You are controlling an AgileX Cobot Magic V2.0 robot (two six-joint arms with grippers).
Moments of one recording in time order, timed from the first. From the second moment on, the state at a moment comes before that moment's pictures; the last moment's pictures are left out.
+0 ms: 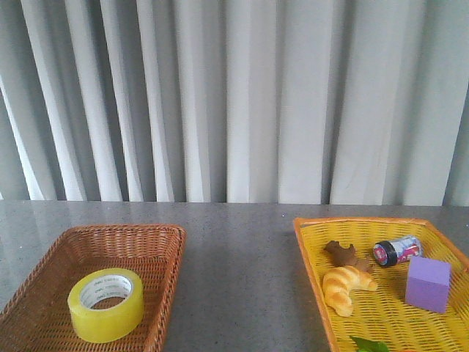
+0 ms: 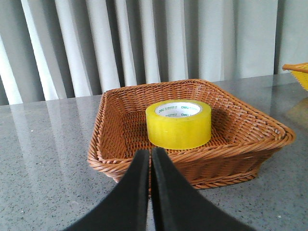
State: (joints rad) left arm -0.08 -0.01 0.02 -0.04 0.07 0.05; right arm 0.04 0.41 -0.49 -0.03 0.53 0.00
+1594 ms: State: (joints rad) left arm -0.08 -0.01 0.02 -0.04 0.07 0.05; right arm -0.05 -0.01 0.03 0.03 0.09 0.00
